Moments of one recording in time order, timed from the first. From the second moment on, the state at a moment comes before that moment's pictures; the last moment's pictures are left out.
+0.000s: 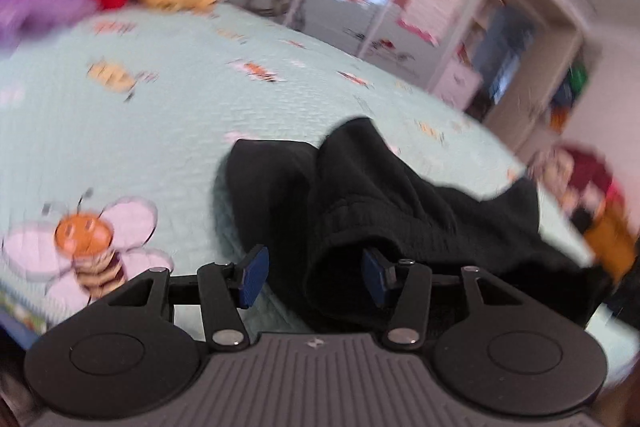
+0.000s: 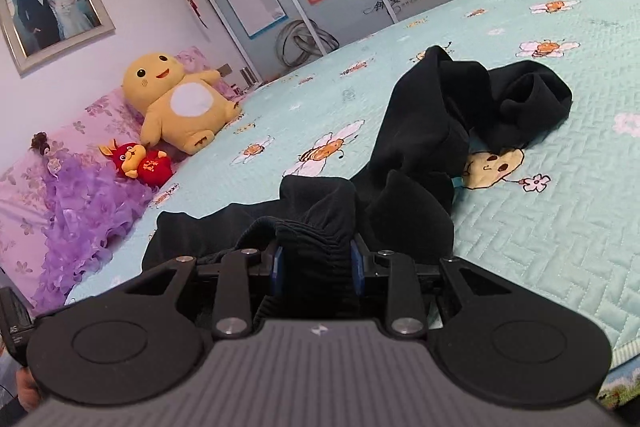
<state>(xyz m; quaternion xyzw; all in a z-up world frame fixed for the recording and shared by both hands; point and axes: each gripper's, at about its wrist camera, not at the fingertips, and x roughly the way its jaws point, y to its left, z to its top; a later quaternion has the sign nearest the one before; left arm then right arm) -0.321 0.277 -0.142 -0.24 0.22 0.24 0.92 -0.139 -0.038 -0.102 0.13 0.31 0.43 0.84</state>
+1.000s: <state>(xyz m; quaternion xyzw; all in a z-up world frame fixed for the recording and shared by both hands) -0.311 0.197 -0.038 -0.12 0.16 0.20 0.96 -0.124 -0.089 -0.070 0.16 0.28 0.37 0.87</state>
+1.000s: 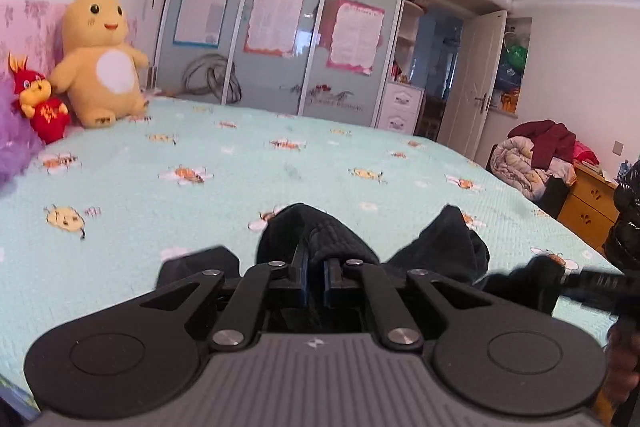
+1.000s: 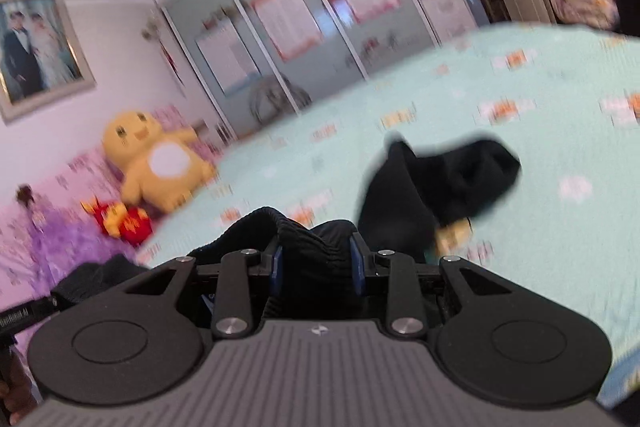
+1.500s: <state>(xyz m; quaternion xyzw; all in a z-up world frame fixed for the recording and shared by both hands) -0.287 0.161 -0.036 -0.10 0.18 0.17 0.96 -0.166 -0.103 -0.150 0.16 0.46 0.34 0.80</state>
